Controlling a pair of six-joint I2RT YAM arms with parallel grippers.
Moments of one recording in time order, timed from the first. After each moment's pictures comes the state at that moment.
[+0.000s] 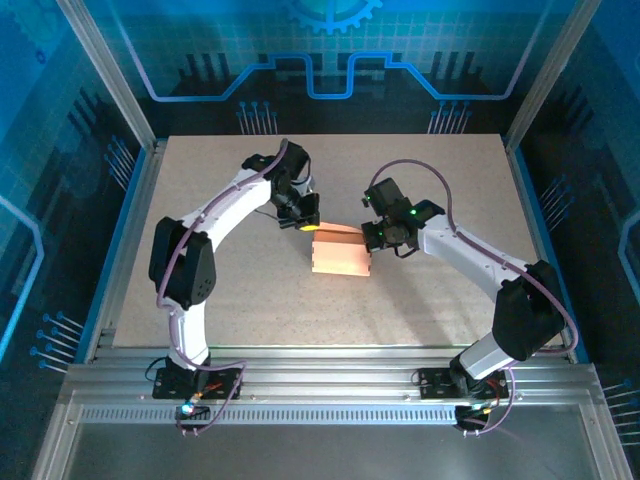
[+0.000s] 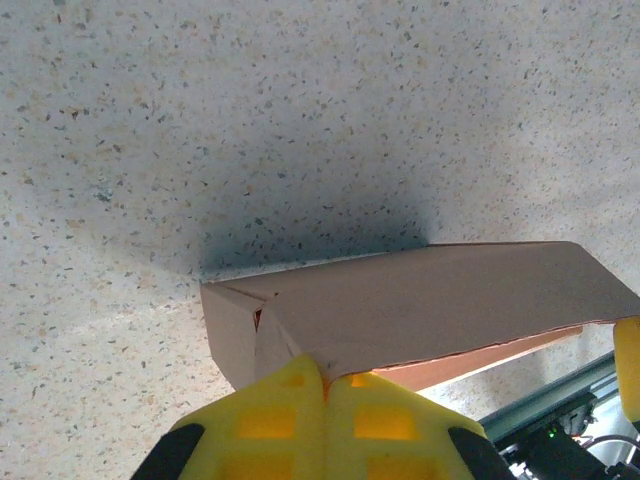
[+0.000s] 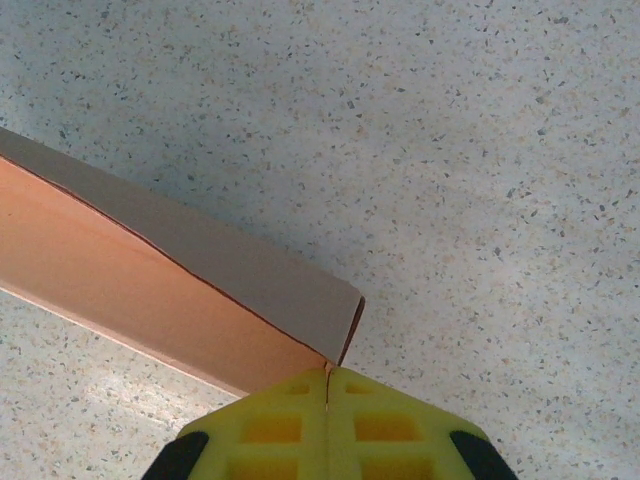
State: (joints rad) left arm -0.43 1.96 1.72 -1.03 0.40 -0.56; right arm 0.56 1.54 1.20 -0.74 0.08 0.27
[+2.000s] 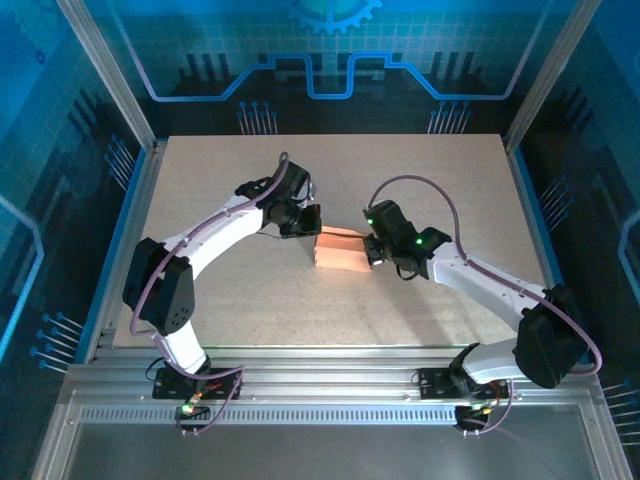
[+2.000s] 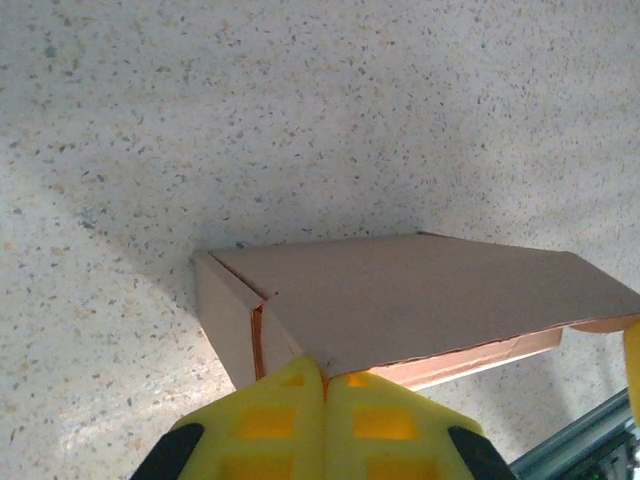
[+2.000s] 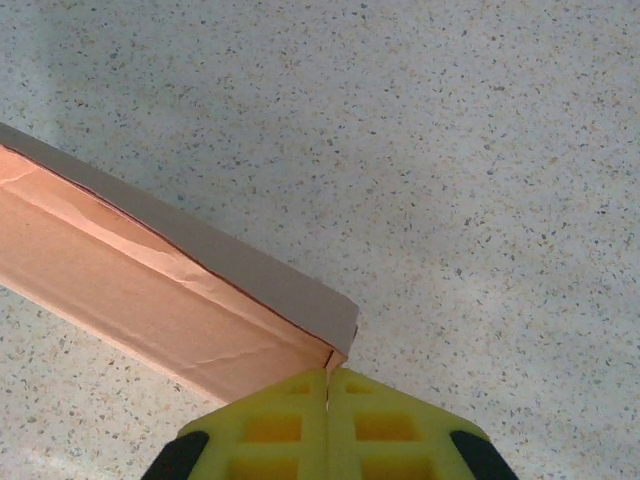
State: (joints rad) left arm -0.50 1.73 1.39 -0.70 0.30 -0.58; right arm 0.66 1.37 0.99 -0.56 0.26 0.26
